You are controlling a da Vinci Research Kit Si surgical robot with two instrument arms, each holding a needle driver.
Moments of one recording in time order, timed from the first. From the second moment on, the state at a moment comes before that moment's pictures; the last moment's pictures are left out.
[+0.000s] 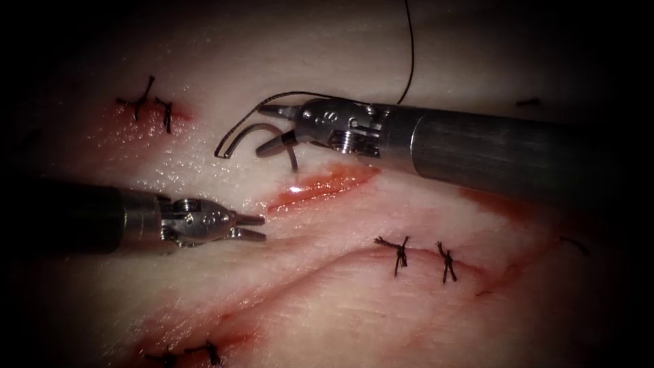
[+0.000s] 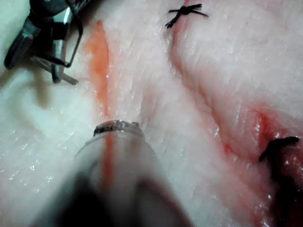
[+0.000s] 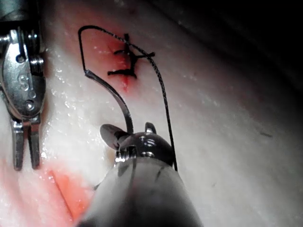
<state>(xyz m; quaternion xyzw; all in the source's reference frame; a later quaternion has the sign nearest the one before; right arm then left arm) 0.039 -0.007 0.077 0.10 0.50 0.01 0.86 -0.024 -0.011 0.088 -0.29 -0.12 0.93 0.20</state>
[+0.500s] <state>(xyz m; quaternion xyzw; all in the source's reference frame) 0.038 -0.007 0.079 0.09 0.50 0.01 0.86 -0.024 -0.011 0.088 -0.29 -0.12 0.93 0.20</state>
